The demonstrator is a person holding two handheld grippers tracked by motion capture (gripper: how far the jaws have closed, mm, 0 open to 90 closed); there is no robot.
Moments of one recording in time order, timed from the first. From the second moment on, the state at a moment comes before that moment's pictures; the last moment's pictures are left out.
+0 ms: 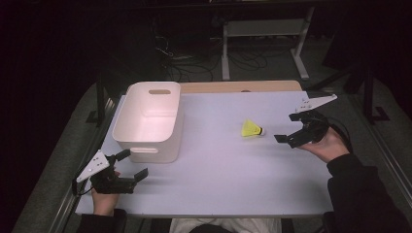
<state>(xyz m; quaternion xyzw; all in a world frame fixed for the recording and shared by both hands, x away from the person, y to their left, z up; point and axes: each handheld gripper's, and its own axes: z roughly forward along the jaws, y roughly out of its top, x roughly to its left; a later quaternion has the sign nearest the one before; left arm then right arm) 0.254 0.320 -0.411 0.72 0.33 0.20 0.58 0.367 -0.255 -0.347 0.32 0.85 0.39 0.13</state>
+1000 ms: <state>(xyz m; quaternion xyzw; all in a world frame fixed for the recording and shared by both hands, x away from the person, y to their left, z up) 0.253 0.320 -0.412 0.72 0.33 0.20 0.57 0.416 -0.250 -0.340 0.31 0.87 0.37 0.11</state>
